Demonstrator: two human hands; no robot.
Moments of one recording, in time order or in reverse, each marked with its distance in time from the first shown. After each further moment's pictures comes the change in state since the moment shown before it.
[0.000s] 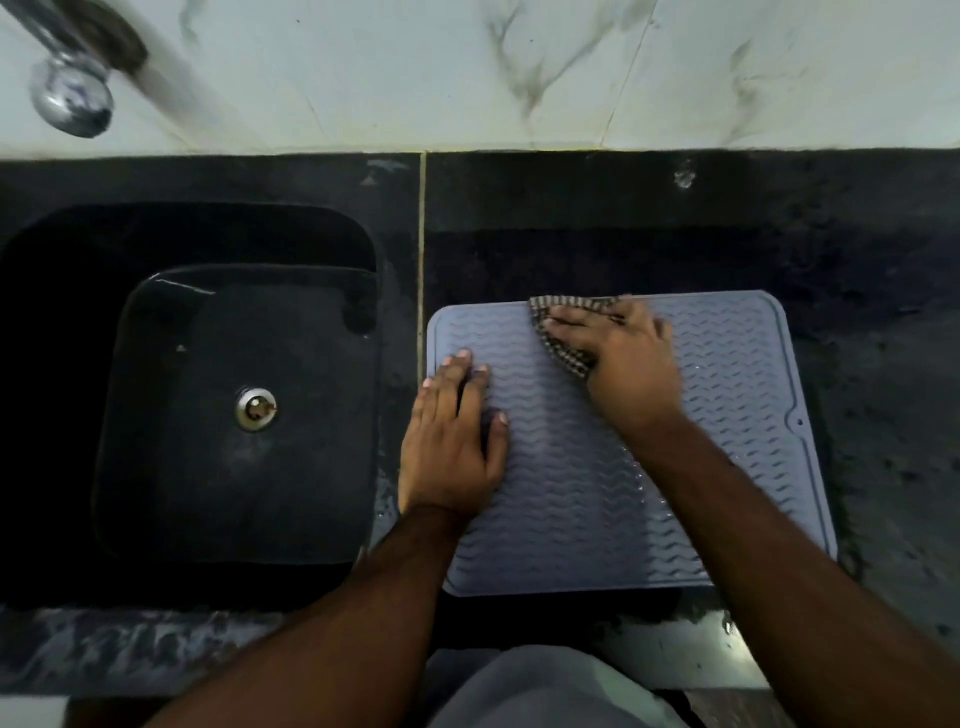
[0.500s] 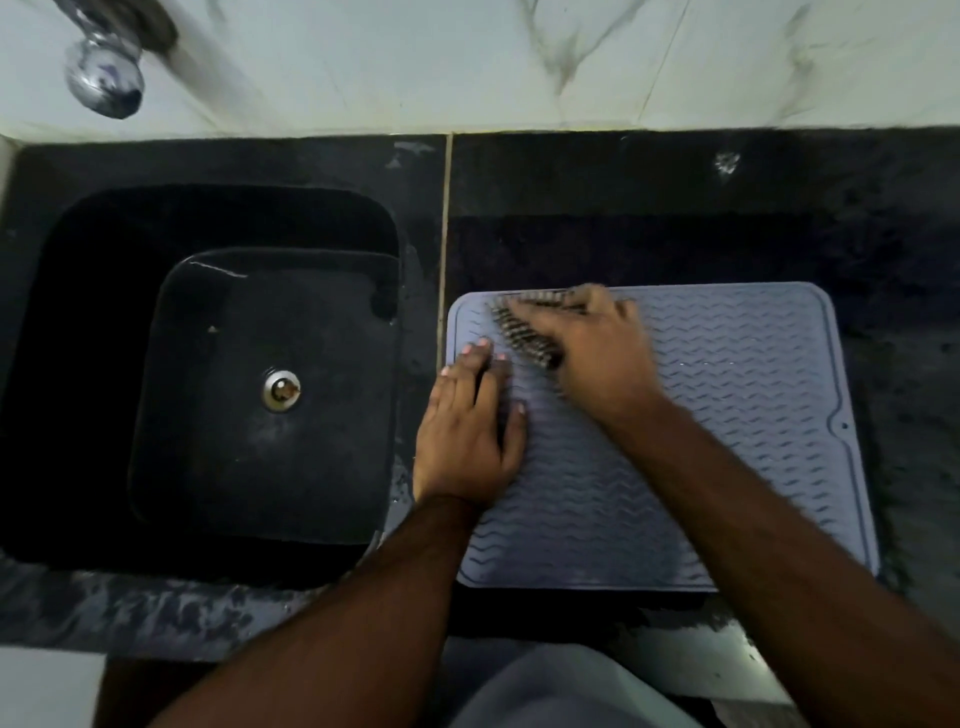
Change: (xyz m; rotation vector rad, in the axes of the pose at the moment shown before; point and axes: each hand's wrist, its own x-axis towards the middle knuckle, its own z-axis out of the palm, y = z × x) left_hand 0.001 -0.001 0.000 0.022 -0.037 -0.031; right_hand 0.010 -0.038 0.008 0.092 0.028 -0.159
